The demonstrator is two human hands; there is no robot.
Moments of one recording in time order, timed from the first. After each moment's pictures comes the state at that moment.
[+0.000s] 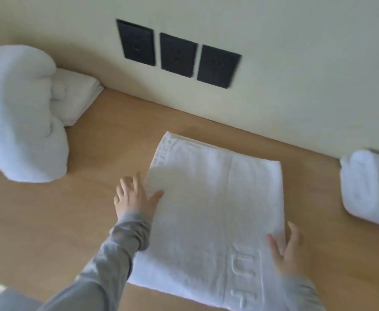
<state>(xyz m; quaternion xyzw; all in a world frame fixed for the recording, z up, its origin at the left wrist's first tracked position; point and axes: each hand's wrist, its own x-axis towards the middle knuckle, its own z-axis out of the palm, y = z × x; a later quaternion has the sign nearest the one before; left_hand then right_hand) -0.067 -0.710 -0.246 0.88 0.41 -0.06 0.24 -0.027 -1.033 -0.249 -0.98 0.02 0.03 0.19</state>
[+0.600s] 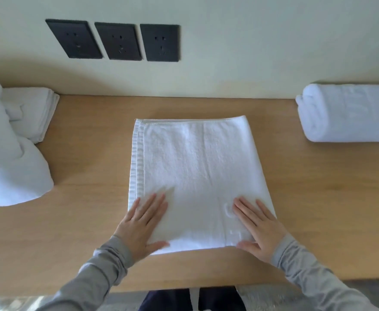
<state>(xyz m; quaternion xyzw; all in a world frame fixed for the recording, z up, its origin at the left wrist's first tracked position) -0.161 -0.699 -0.261 0.97 -0.21 -0.12 0.01 -0.110 -1.051 -0.256 -0.92 -0.36 0.12 -0.02</state>
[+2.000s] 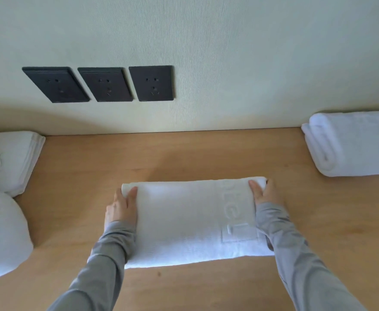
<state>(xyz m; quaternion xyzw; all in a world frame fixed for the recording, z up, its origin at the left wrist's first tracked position) 0.007 -0.676 -0.261 0.86 0.37 -0.07 0.34 0.072 -0.994 -0.256 -0.91 0.26 0.10 0.30</state>
